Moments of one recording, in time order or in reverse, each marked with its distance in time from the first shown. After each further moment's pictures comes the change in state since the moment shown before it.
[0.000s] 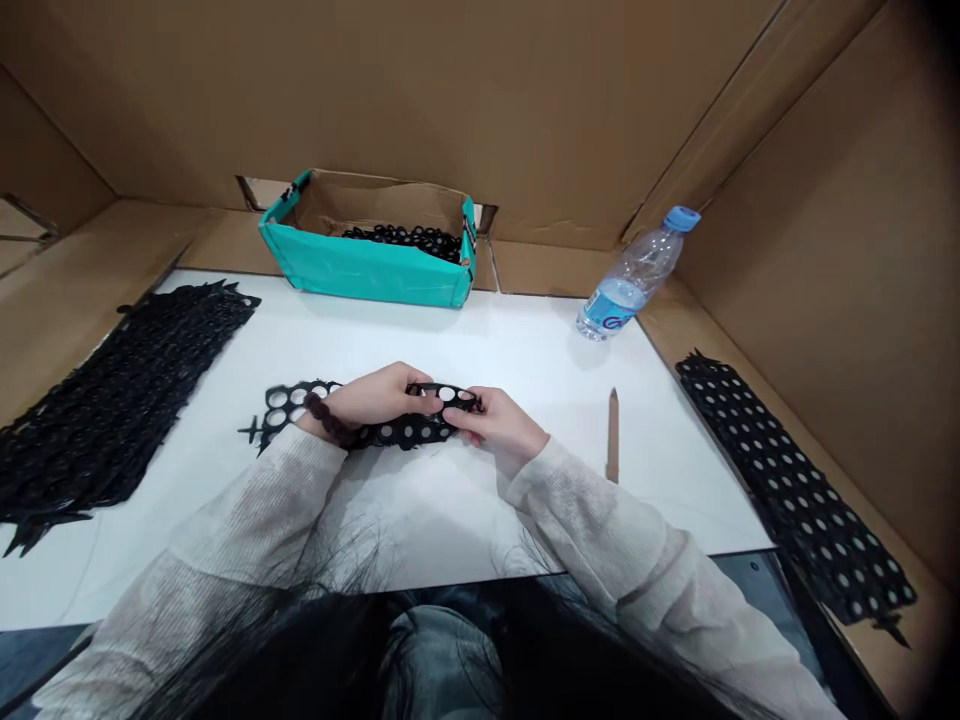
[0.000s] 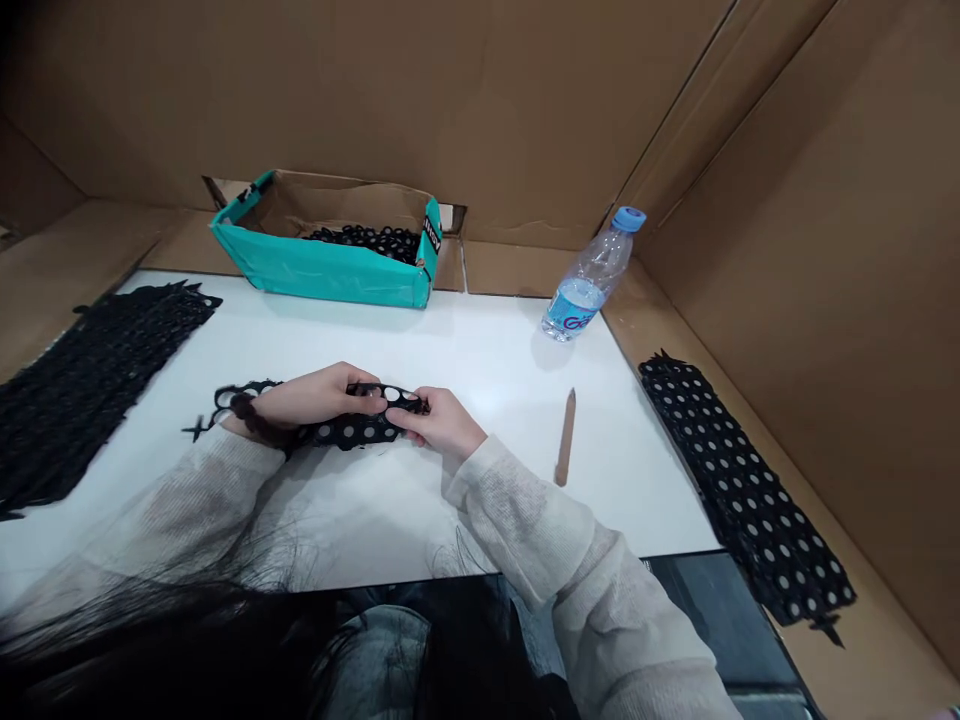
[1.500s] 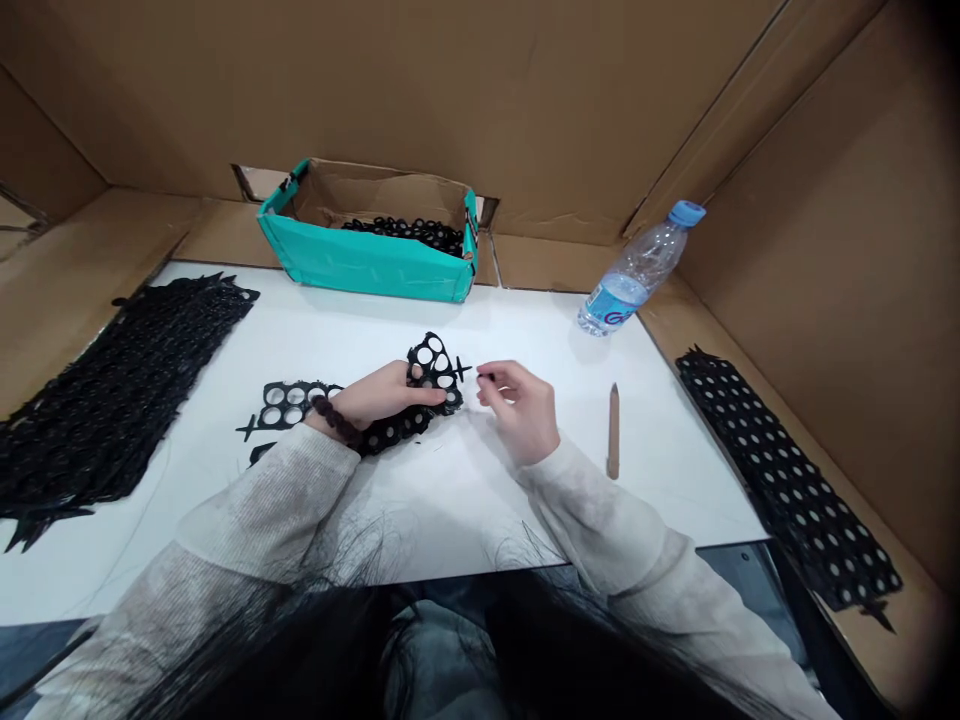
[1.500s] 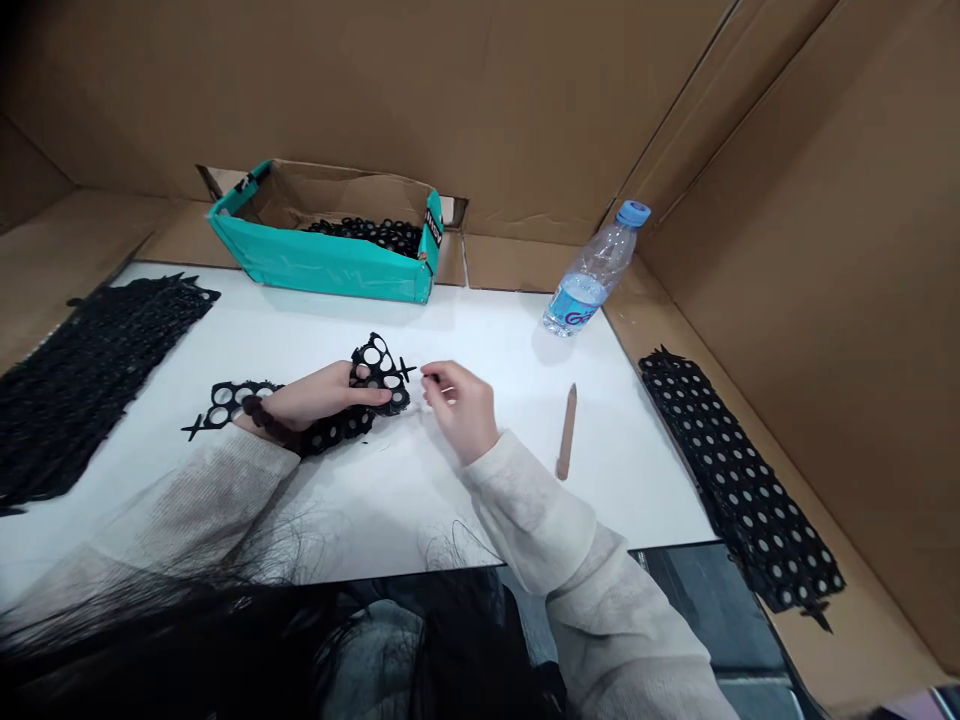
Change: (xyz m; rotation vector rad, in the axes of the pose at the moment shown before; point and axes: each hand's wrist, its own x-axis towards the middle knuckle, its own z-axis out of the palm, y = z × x) left_hand 0.002 -0.005 0.011 -0.153 0.163 -0.164; right_hand -0.004 0.014 -0.008 -0.266 0.558 -0.447
